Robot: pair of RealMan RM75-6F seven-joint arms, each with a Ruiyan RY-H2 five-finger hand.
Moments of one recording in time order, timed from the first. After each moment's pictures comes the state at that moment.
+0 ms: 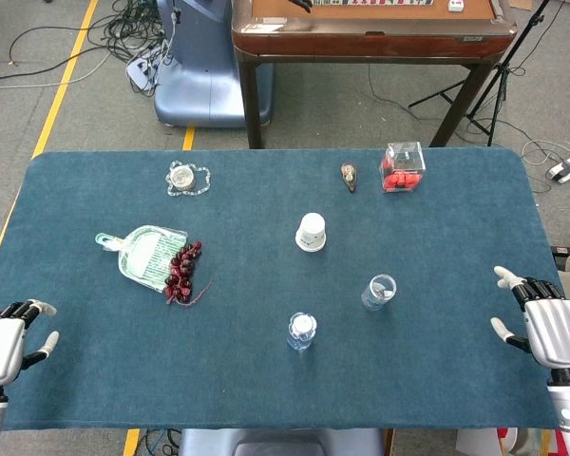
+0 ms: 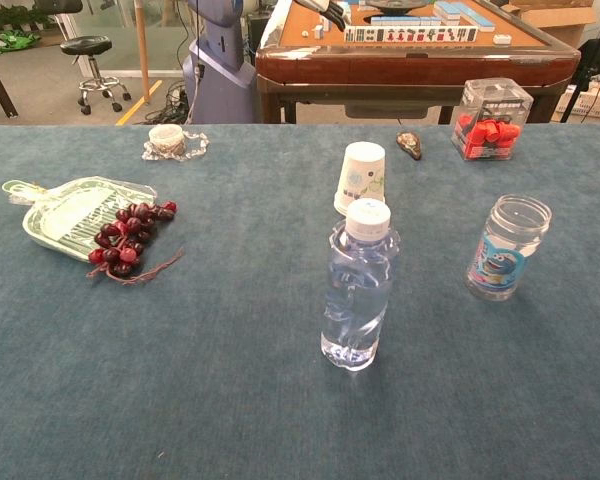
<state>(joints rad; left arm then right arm) -0.10 -1.20 -0.06 -1.52 1.48 1.50 0.10 0.09 -1.15 0.07 -1.53 -1.52 1.49 -0.02</state>
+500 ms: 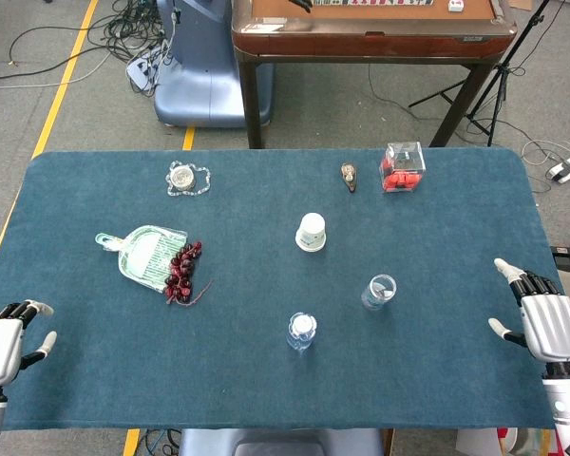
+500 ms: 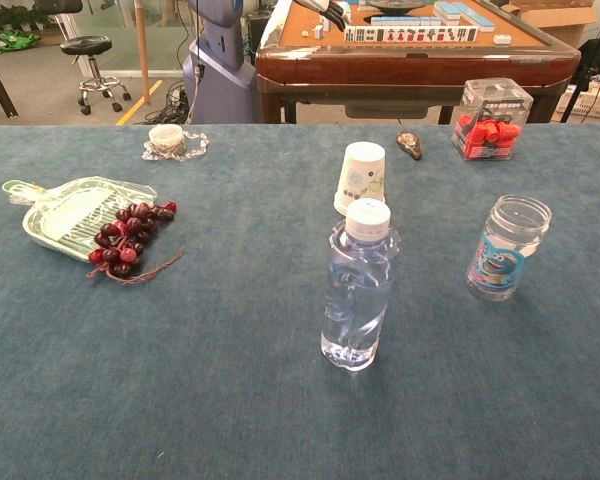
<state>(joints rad) -0.10 -1.21 -0.07 -1.51 1.46 1.50 0.11 0.11 -1.18 0.09 -1.49 -1.49 1.46 -0.03</state>
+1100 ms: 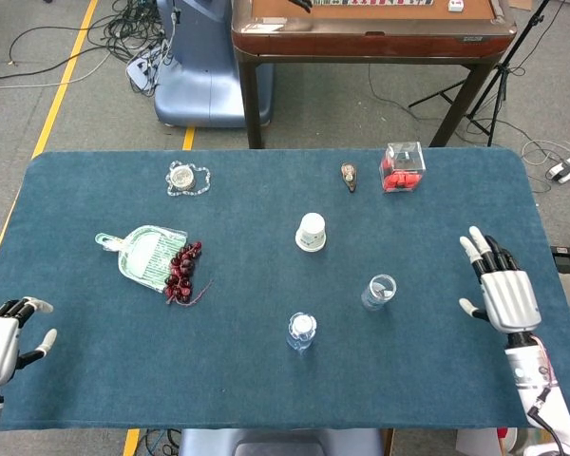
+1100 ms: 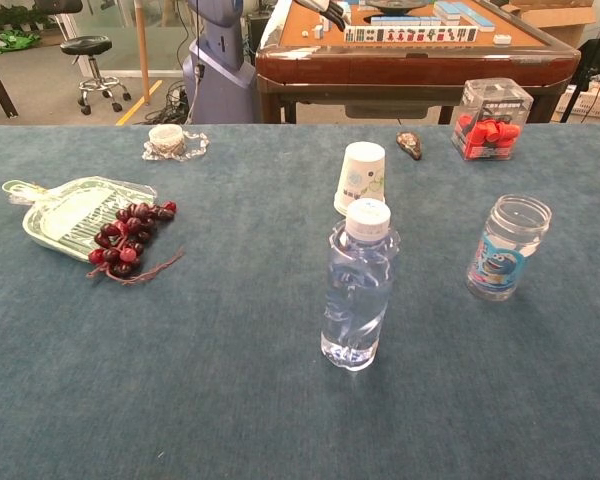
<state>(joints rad) -0.09 -1.17 -0.07 -1.56 1.50 1.53 0.06 0.25 -1.30 0.14 -1.41 -1.45 1.32 -0.14</state>
